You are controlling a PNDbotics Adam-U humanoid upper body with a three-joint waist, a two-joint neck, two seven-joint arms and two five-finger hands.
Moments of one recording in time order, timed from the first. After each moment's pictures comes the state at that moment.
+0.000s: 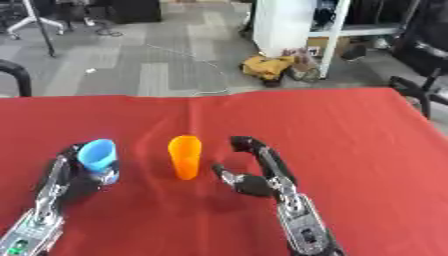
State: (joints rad) left arm -0.82 0.21 -0.09 -0.90 -0.06 -0.18 0.21; right arm -0.75 -0.05 -0.08 -1.09 0.28 -0.28 0.16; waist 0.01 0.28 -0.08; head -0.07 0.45
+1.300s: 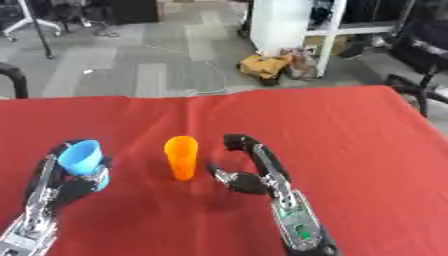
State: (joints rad) left arm -0.73 0.21 -0.14 -1.11 -0.06 -0.21 0.22; right arm -0.76 -0.05 -0.09 -1.08 0.30 -0.28 0.17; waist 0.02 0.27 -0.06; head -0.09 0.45
